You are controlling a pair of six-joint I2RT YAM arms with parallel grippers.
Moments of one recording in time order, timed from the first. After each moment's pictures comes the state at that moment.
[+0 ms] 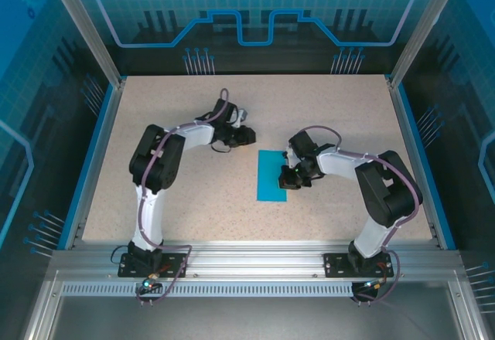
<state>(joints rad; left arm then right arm) -0.35 2.13 1.39 -0.20 0.45 -0.51 0.46 1.71 0.90 -0.49 -0.40 0.44</state>
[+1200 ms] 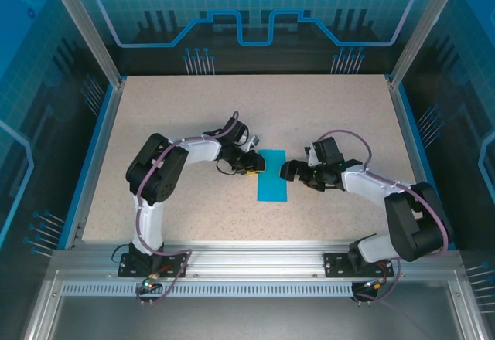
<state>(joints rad) -0.50 2.03 1.22 -0.30 0.63 -0.58 0.34 1.42 0.66 -0.28 -0.38 0.60</state>
